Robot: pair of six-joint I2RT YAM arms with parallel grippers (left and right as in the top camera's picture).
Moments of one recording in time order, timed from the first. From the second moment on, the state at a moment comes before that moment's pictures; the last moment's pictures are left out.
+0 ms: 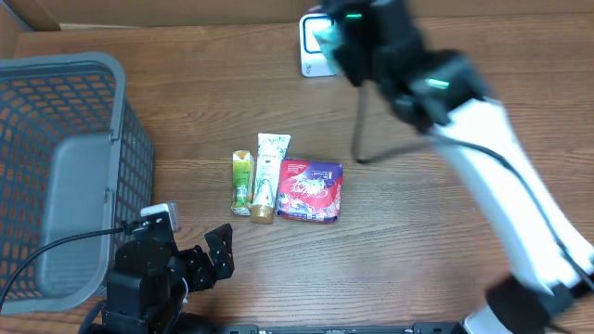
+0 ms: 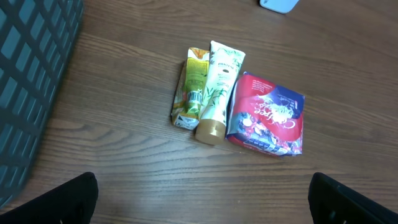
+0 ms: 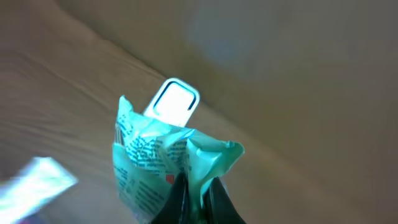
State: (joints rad) left arm -0.25 0.53 0.97 -1.21 -0.07 -0.50; right arm 0.51 1.72 2.04 -0.96 0.22 -0.15
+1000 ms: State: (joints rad) left arm -0.25 0.53 0.97 -1.21 -0.07 -0.50; right arm -0.43 1.60 1.08 -0.57 0.03 0.83
